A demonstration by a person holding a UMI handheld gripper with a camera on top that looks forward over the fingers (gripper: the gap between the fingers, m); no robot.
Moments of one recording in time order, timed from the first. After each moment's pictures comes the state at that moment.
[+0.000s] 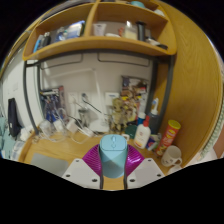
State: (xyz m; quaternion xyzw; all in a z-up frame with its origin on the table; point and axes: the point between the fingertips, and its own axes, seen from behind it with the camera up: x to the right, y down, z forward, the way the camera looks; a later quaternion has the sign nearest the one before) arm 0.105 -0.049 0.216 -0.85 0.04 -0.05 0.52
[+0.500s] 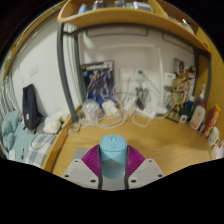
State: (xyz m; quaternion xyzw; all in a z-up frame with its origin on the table) arm -0.200 -0.024 0.114 -0.89 -0.02 0.04 0.46
